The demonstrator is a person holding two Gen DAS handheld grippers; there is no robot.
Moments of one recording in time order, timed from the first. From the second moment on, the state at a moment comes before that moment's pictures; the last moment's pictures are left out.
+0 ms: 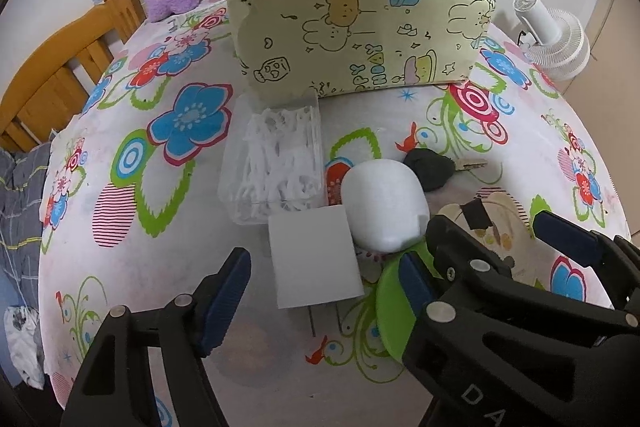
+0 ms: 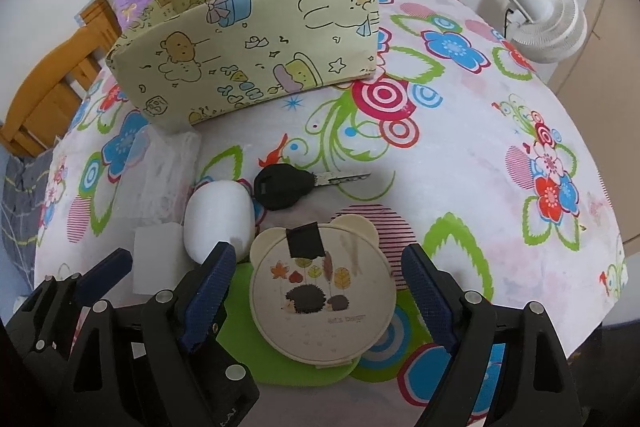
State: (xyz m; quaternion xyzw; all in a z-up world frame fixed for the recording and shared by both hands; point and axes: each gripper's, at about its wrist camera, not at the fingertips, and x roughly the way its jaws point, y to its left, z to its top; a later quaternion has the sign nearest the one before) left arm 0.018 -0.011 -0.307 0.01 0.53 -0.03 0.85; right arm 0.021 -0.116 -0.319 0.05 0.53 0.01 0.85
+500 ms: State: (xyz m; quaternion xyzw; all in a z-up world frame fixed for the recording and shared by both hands) left arm 0.028 0.001 -0.311 0.01 0.54 0.00 0.84; right arm 0.029 -0.114 -0.320 0.03 0.54 0.00 0.84
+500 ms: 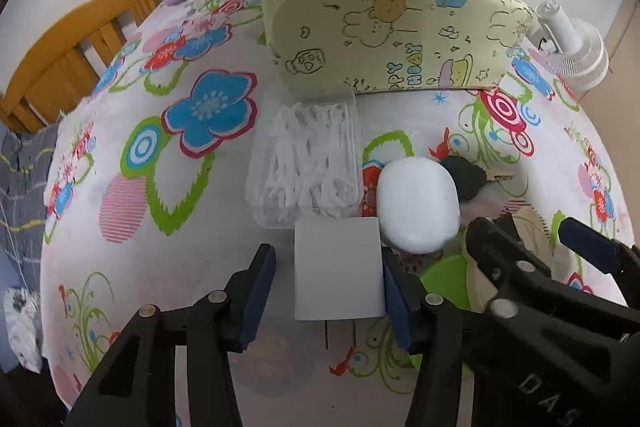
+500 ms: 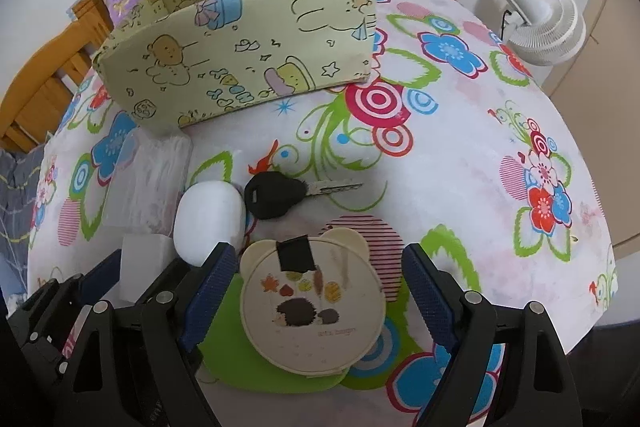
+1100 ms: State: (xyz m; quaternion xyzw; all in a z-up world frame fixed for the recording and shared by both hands) left arm 0.020 -0.008 -0.310 0.03 0.53 -0.01 0.85; right arm 0.029 -0.109 -0.333 0.04 0.54 -0.02 0.84
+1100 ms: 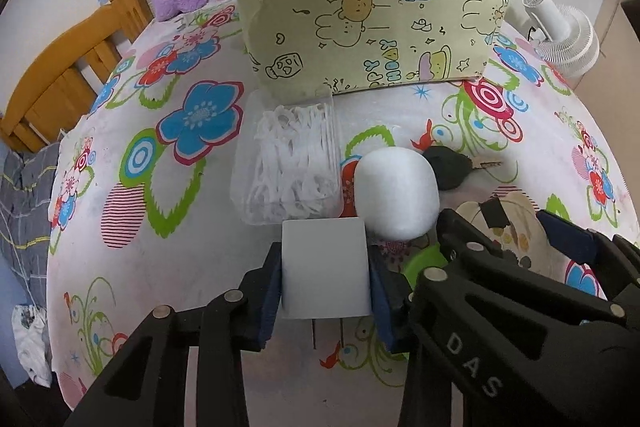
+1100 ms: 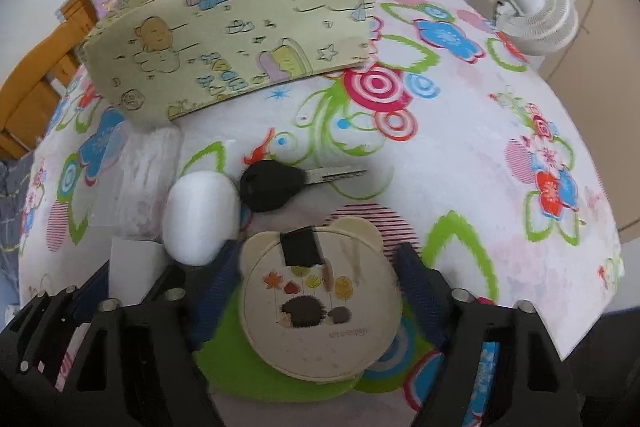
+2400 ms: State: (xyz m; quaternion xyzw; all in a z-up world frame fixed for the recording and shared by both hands) left arm 0.044 -0.014 -0.230 -0.01 0.48 0.00 0.88; right arm 0.054 -0.119 -0.238 0.03 0.47 -0.01 0.88
